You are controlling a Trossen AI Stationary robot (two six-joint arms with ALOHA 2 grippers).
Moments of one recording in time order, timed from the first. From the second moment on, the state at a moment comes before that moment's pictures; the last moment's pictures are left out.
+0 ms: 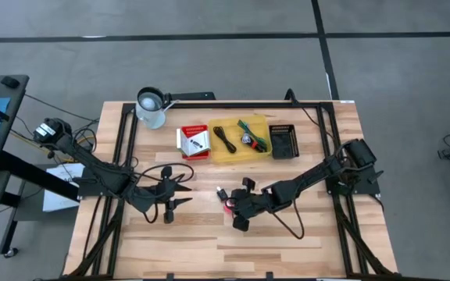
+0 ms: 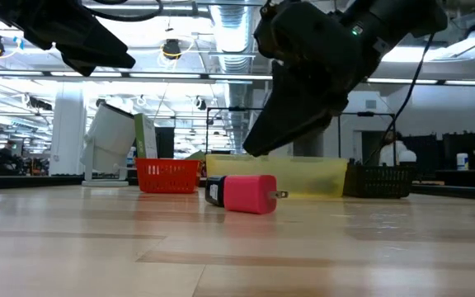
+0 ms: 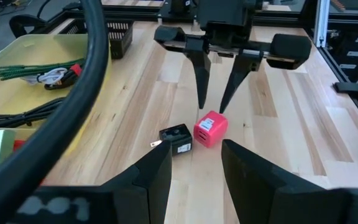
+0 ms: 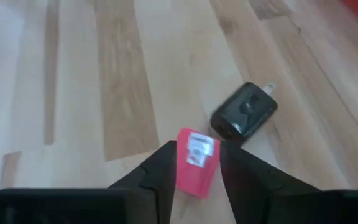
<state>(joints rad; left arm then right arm) -0.59 1.11 0.51 0.10 -0.64 -0.35 0.38 1.87 1.07 -0.05 0.34 0.44</state>
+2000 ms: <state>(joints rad) -0.60 1.11 0.51 0.10 -0.63 -0.36 0.44 1.95 1.07 0.01 0.47 0.58</state>
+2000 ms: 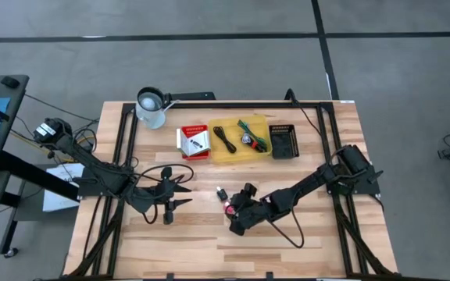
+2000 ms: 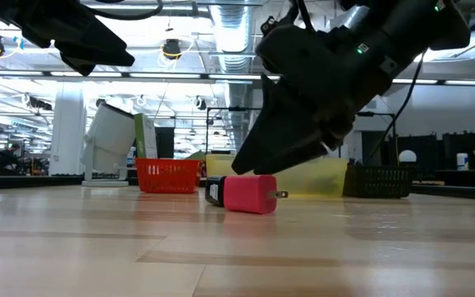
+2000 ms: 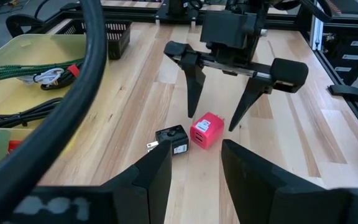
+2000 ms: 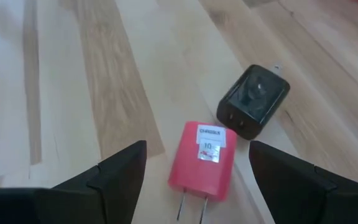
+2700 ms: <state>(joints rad) -0.60 1.11 0.51 0.11 -0.63 -0.37 0.39 1.95 1.07 -0.04 0.36 0.57</state>
